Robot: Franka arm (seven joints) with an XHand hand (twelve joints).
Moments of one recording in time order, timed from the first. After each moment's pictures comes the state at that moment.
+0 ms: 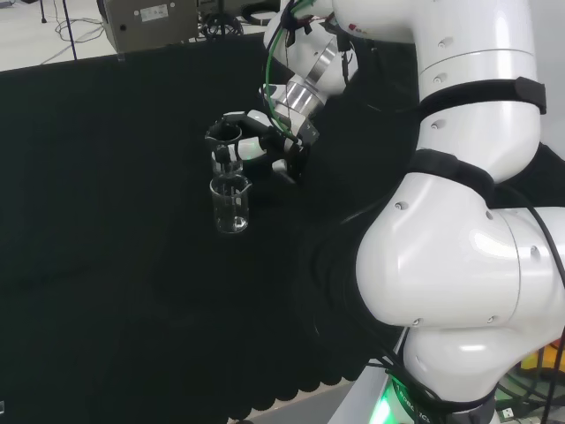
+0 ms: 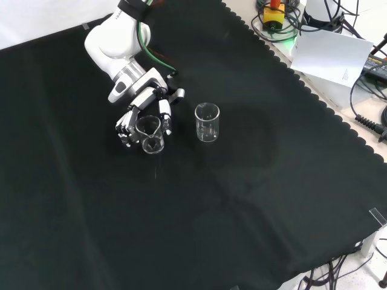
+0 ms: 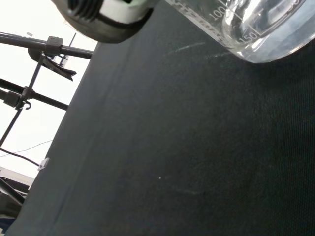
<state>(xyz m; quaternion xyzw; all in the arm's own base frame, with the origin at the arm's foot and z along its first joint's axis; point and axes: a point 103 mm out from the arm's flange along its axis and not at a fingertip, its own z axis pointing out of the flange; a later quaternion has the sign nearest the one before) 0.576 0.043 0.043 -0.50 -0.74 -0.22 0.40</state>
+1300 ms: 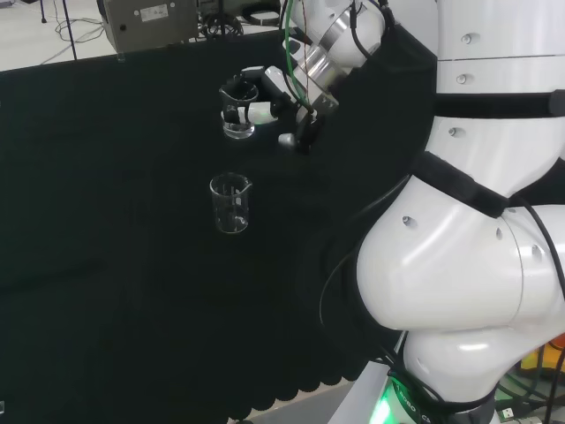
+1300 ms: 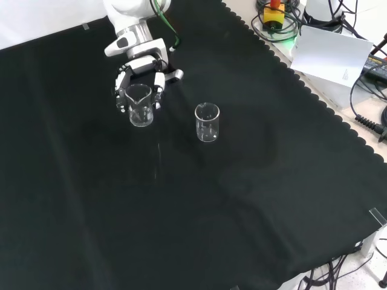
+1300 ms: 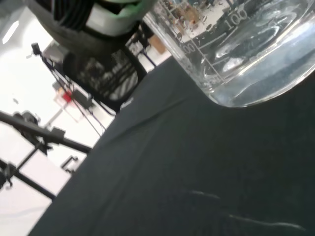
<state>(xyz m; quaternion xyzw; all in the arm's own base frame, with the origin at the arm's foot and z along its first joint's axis) 0.578 0.012 0.130 -0.55 -0.75 -0.29 0.23</state>
